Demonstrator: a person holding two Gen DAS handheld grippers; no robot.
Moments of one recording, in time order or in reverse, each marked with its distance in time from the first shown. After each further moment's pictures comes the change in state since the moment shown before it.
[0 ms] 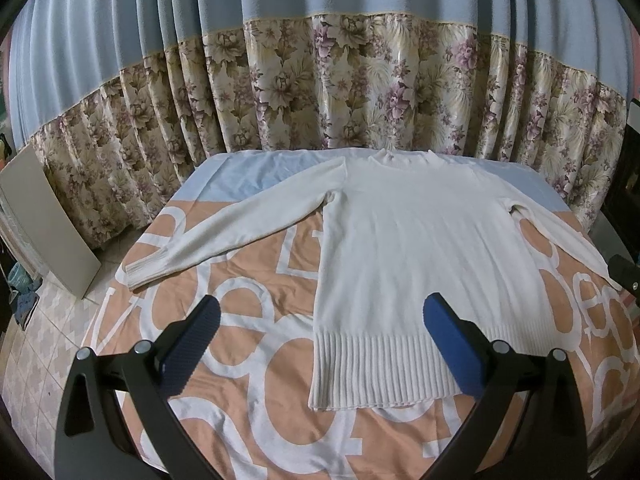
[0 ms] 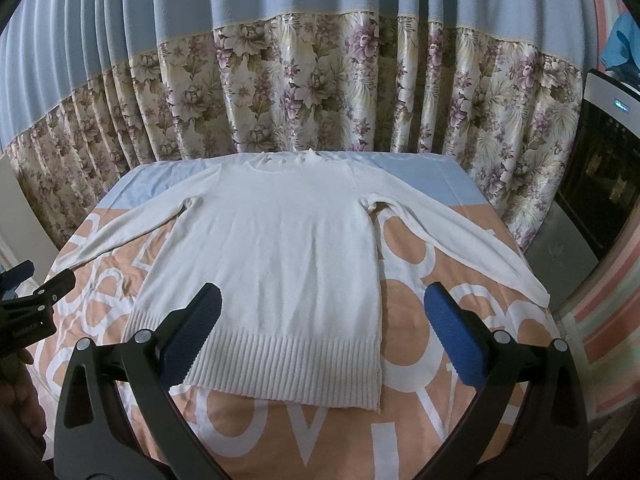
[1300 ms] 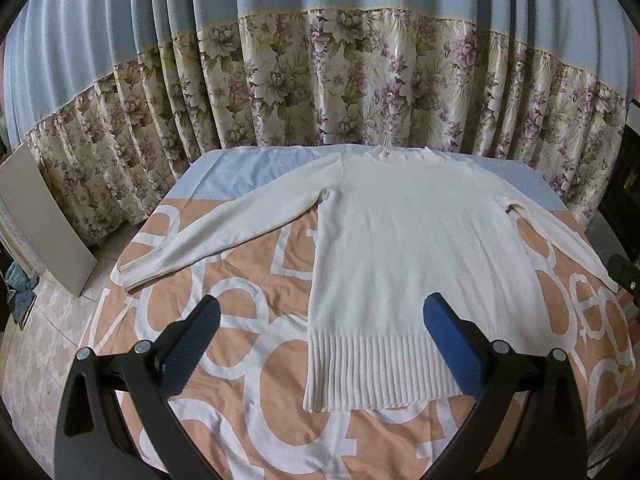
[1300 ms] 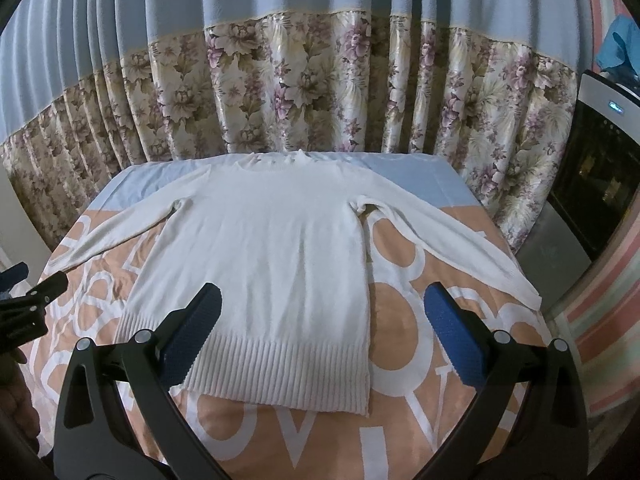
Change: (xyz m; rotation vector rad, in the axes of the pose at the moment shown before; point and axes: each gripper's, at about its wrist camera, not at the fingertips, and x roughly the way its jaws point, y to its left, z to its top) left arm 0.005 -0.007 0.012 0.009 0.039 -0.015; right arm 0.002 -0.007 0.000 0.000 0.000 -0.040
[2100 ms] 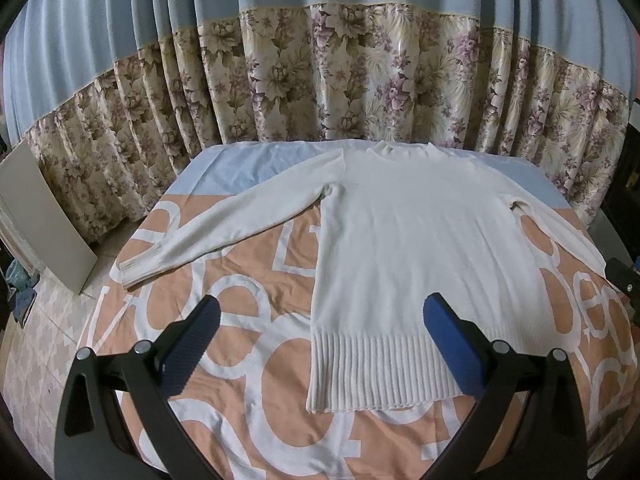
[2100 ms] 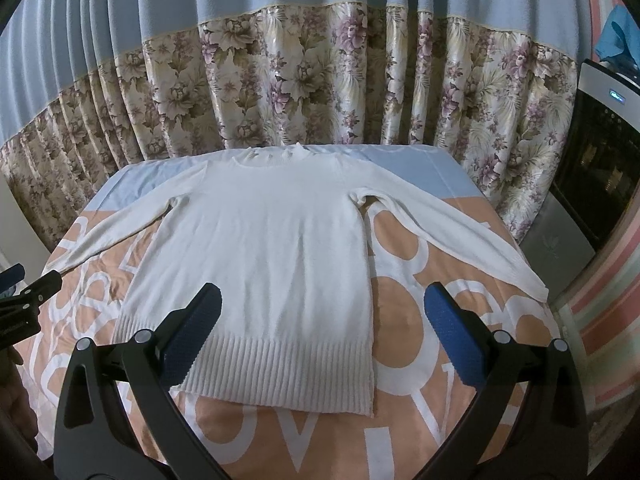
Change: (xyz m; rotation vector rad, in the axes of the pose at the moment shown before) left arm 0.008 0.005 -0.002 -0.008 0.010 0.003; right arm 0.009 -0.003 0.005 0.023 0.034 0.012
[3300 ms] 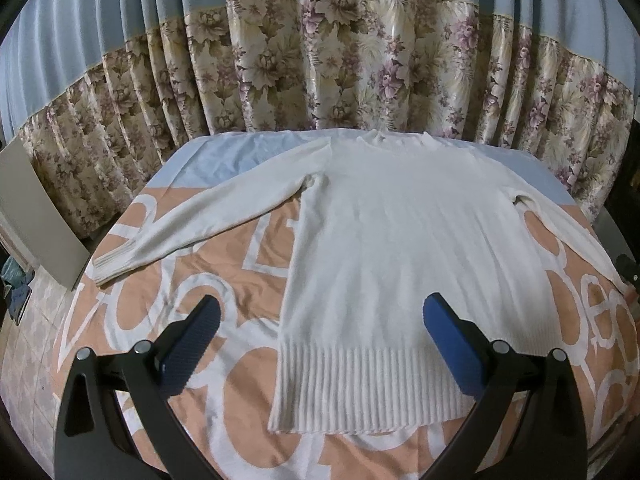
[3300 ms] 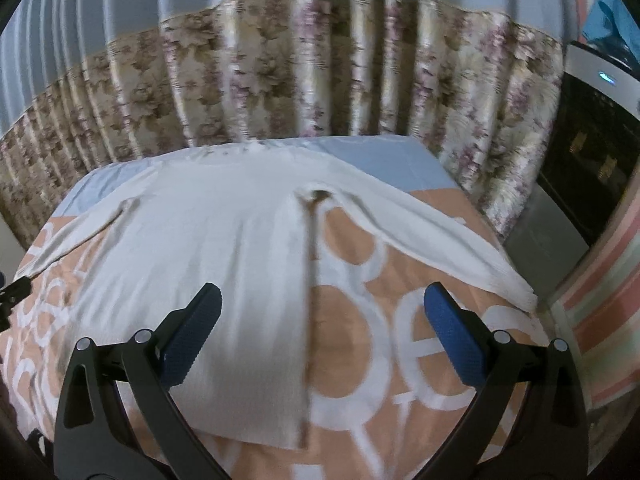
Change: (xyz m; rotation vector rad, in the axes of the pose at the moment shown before) left arm 0.037 -0.027 0.003 0.006 0.014 -0.008; right arm 0.049 -0.088 0.005 0.042 -0.007 -0.074
